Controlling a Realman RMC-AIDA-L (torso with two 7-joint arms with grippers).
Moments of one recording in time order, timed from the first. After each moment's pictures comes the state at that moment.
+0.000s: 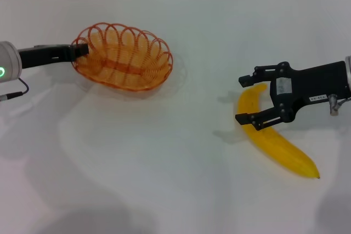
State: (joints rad) left arm -0.76 -2.03 0.55 0.44 2.19 0.98 -1.80; right arm 0.52 2.03 -0.83 -0.84 -2.15 -1.61 1.35
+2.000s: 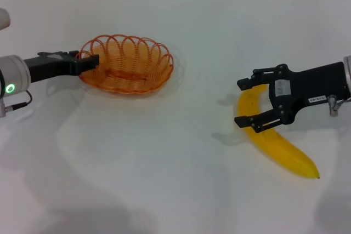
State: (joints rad) left arm -0.74 -2.04 0.56 0.34 2.09 0.86 -1.50; right arm 0.53 2.02 -0.83 -0.84 -2.17 -1.62 1.37
